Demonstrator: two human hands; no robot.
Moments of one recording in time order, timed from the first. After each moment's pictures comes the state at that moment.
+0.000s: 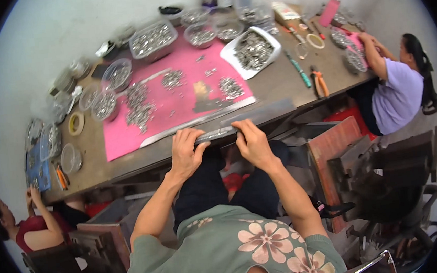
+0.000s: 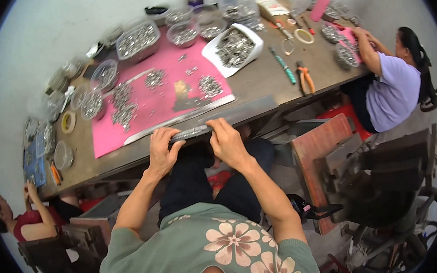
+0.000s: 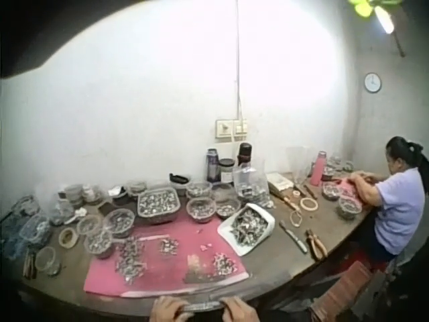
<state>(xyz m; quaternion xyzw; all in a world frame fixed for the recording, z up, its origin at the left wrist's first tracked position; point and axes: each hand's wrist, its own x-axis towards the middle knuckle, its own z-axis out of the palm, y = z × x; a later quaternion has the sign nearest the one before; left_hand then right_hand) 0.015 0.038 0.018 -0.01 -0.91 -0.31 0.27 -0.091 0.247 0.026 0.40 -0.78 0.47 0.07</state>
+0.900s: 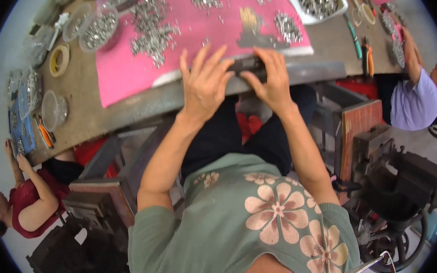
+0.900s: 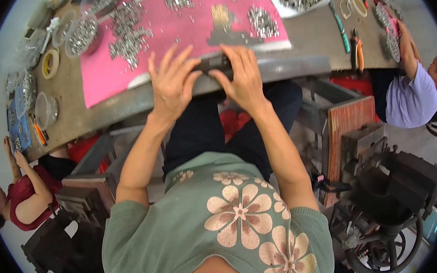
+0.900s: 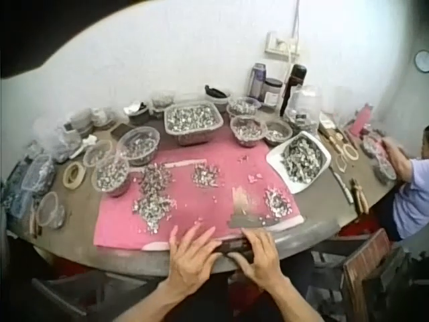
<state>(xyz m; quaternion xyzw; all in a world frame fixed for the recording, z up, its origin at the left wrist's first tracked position) 0.012 -0.013 -0.015 0.02 -0.92 -0.22 0.33 -0.099 0.157 -0.021 0.45 -0.79 0.39 0.14</state>
